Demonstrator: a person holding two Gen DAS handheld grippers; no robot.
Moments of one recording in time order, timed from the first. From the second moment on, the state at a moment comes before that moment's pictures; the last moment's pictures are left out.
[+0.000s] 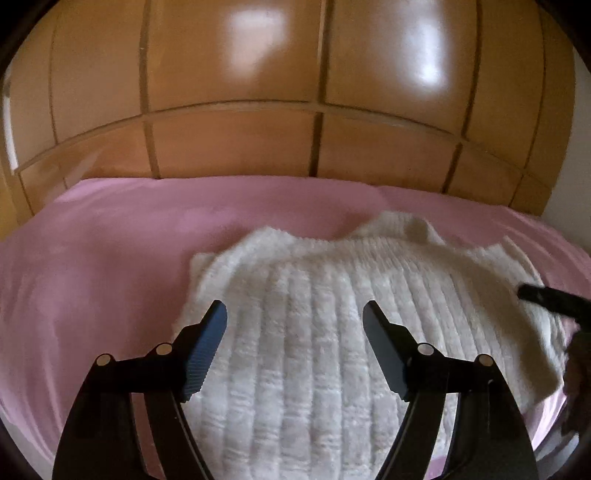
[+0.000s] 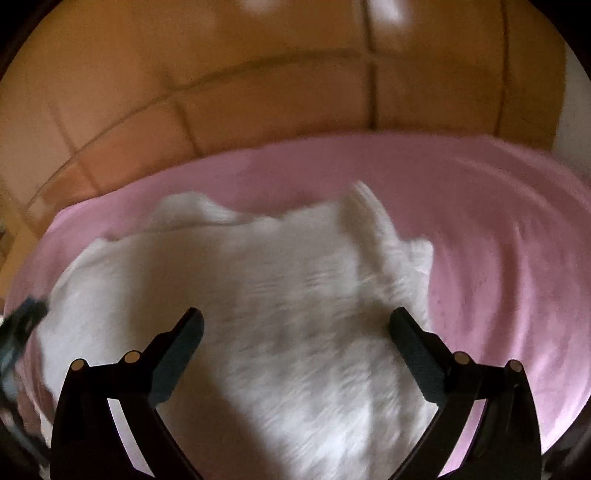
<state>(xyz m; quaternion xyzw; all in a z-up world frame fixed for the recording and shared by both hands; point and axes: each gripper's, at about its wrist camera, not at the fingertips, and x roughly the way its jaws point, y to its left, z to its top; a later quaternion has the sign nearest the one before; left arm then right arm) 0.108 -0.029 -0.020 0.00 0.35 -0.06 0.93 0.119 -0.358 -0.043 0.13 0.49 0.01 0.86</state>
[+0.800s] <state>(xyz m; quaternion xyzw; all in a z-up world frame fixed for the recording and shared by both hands) 0.082 -0.032 -0.043 -0.04 0.39 -0.10 0.91 0.025 -0.431 -0.054 0.28 0.46 -0.01 0.84</state>
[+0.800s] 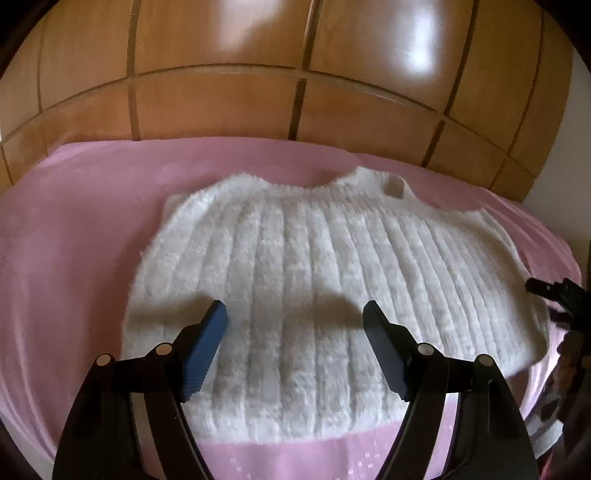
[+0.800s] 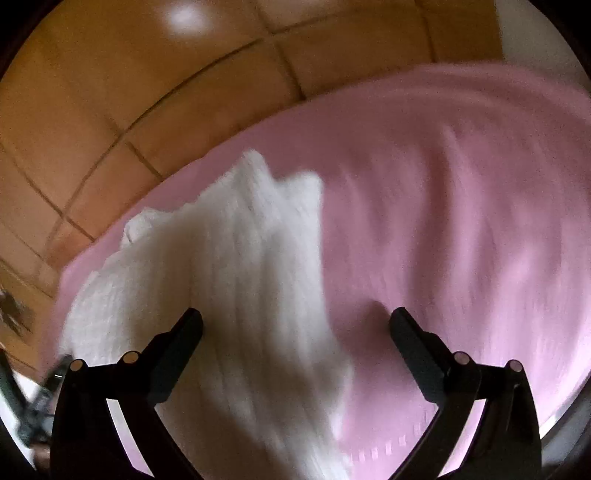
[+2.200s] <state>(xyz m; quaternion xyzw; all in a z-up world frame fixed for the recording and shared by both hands) 0.094 -0.062 -0.058 0.02 0.42 -0.12 0.90 -0.006 -0.423 -0.055 0.35 0.47 0.07 0.81</state>
